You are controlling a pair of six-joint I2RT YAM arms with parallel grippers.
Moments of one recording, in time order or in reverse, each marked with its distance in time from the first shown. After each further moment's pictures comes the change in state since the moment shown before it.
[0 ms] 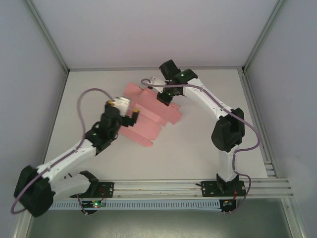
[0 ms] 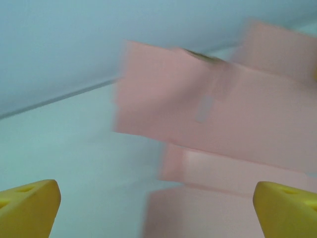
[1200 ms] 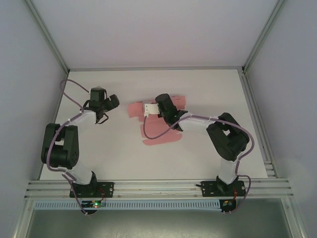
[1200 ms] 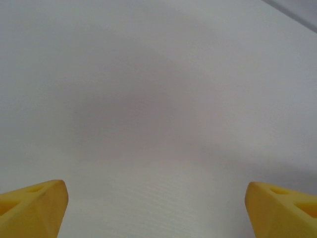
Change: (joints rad) left arm 0.449 0.607 0.274 -0.074 0.303 -0.504; right arm 0.140 -0.140 -0.829 1.271 0.523 -0.697
